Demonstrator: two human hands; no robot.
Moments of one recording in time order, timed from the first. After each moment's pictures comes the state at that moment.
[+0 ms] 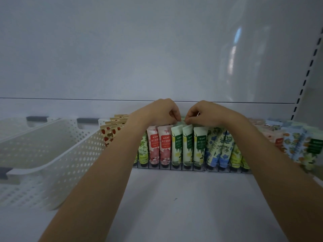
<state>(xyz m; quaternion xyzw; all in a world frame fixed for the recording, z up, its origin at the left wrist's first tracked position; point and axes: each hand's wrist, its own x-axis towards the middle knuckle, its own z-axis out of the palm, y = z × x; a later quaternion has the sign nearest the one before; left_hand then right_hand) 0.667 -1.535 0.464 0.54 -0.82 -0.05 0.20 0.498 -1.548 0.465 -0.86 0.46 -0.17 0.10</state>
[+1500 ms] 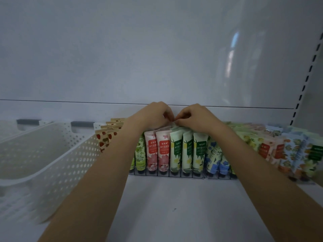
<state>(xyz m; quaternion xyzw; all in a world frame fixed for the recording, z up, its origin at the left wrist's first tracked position) 0.679 -1.553 0.457 0.56 -0.80 -0.01 0.21 0.521 -1.560 0.450 -0.83 0.46 -0.30 0.12</state>
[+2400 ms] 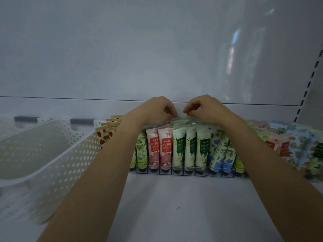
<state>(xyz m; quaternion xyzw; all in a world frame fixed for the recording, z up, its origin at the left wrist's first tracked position) 0.683 -1.555 0.461 0.54 -0.80 -0.05 0.23 0.509 -1.568 0.461 -0.82 0.48 -0.30 0.10</state>
